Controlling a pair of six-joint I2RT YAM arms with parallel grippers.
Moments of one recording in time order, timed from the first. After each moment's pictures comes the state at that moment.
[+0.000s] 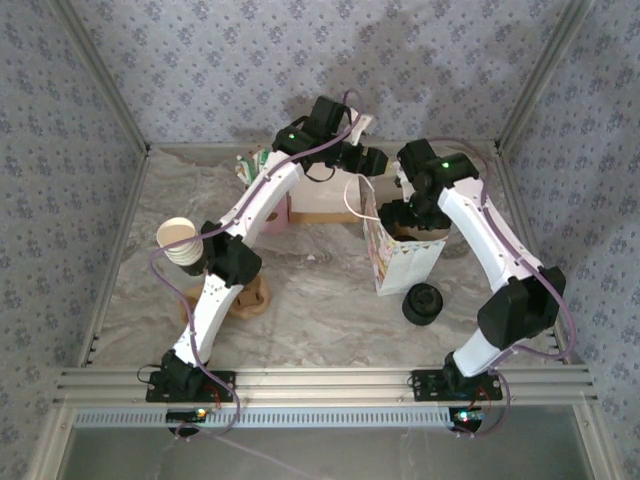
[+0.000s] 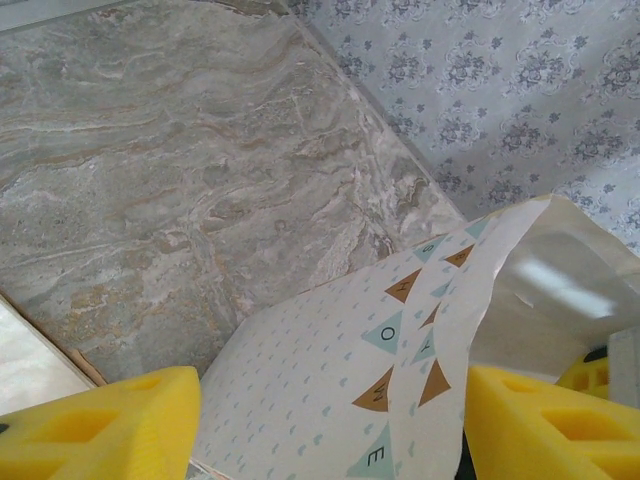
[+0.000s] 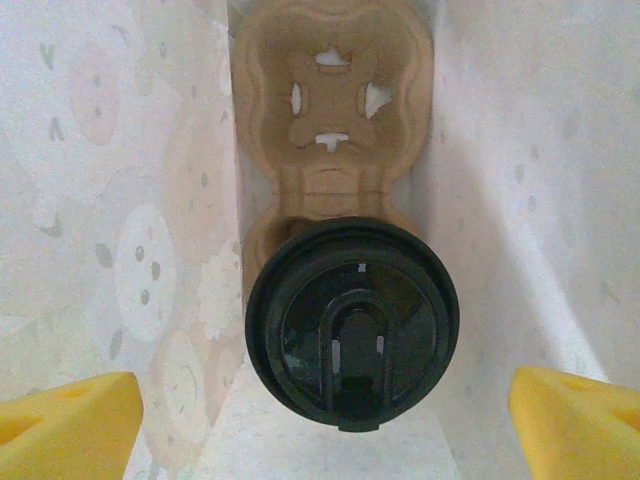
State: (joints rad) left arm -0.65 2.46 2.76 -0.97 0.55 -0.26; right arm 0.36 1.59 1.64 -1.37 0.00 0.19
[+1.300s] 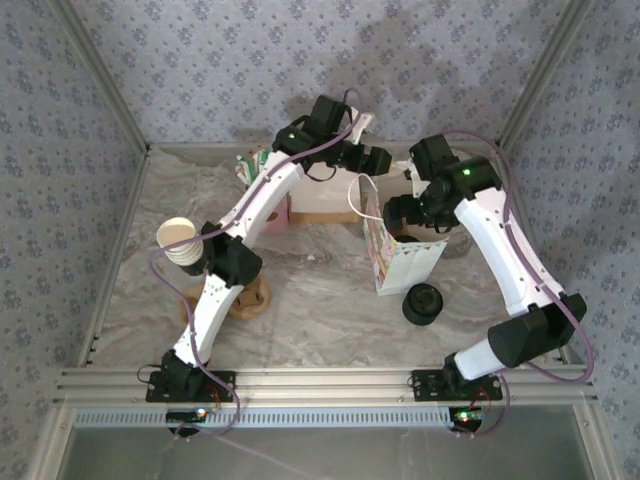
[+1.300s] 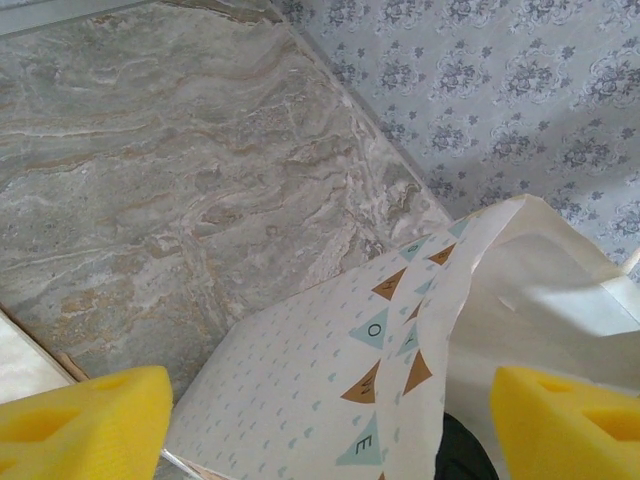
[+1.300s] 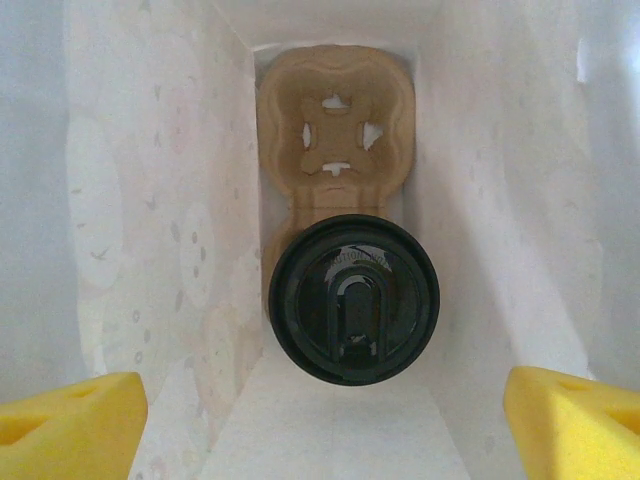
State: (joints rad) left arm -0.66 2.46 2.77 -0.97 0.55 -0.29; right arm 0.36 1.48 1.67 -1.38 0.01 0.22
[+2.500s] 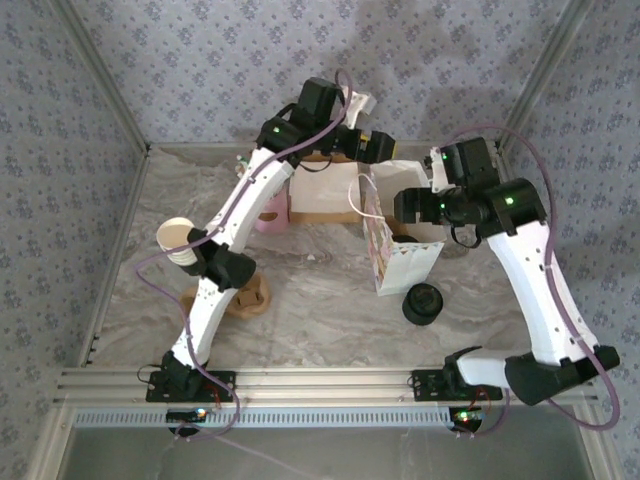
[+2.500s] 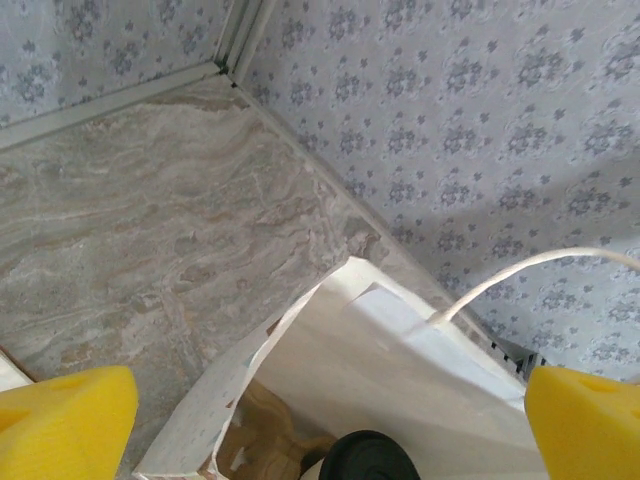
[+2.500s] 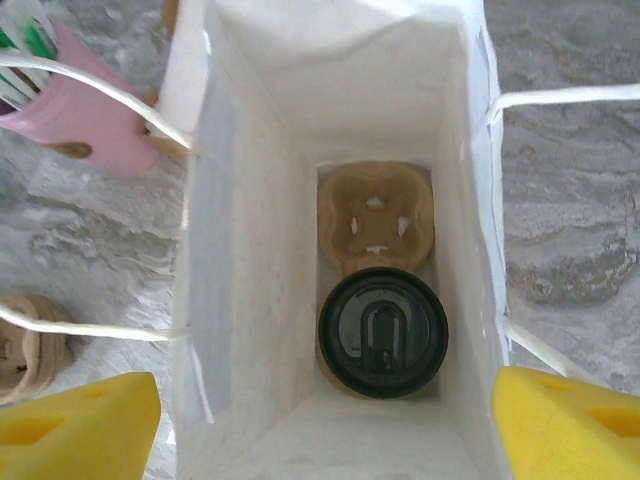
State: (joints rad) left arm -0.67 2.35 2.82 -0.98 0.53 -0.30; right arm 0.35 1.26 1.66 -1.27 -0.04 0.25
